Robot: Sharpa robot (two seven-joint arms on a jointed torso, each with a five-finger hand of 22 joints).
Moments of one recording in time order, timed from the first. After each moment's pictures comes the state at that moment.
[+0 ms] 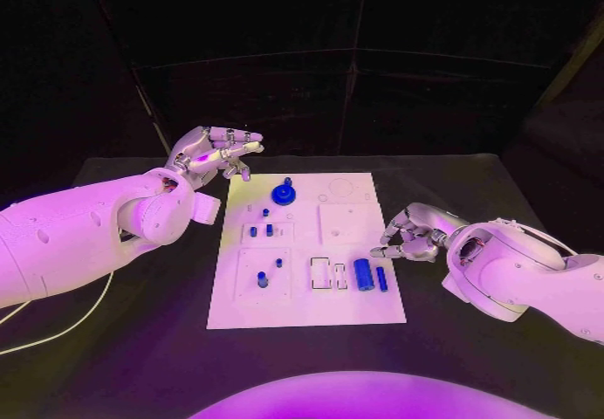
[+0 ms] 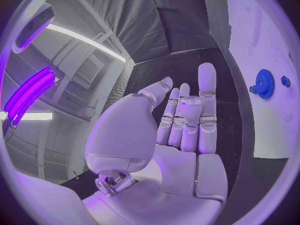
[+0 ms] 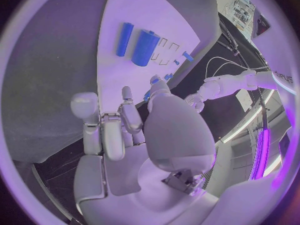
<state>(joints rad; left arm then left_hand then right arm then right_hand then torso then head) 1.26 -0.80 -0.12 1.38 -0.08 -0.18 0.46 1.29 -0.08 0.41 -0.05 0.10 1.03 0.17 0.10 0.07 1.08 0.10 0.22 0.07 1.30 0.02 1.18 0.74 0.17 1.26 0.12 0.61 0.67 1.03 -1.11 -0.01 1.91 -1.34 -0.38 -0.50 1.25 -0.10 -0.13 0.24 0.29 0.98 0.11 0.31 0.12 1.35 0.03 1.30 1.16 1.47 -0.04 1.50 1.31 0.15 1.27 0.07 1.23 0.84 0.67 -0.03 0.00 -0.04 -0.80</state>
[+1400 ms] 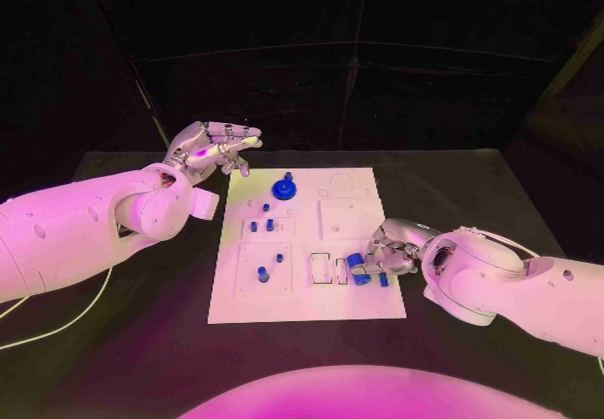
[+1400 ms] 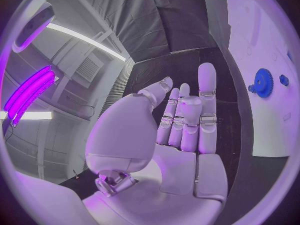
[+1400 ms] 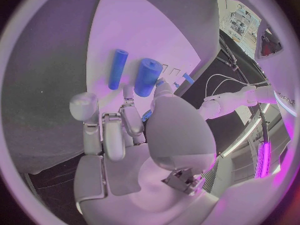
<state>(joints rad) 1.26 -0.81 -0.12 1.38 -0.07 -0.18 0.46 1.29 -0.08 0.41 -0.05 0.10 1.03 0.17 0.10 0.07 1.08 0.10 0.22 0.07 1.30 0.02 1.18 0.74 0.17 1.26 0.12 0.61 0.66 0.98 -1.00 -0.02 1.85 -1.42 -0.28 -0.53 1.26 -0.10 -0.17 0.29 0.29 0.99 0.09 0.40 0.18 1.37 0.02 1.31 1.20 1.47 -0.05 1.51 1.31 0.13 1.27 0.06 1.23 0.85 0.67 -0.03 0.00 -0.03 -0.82</state>
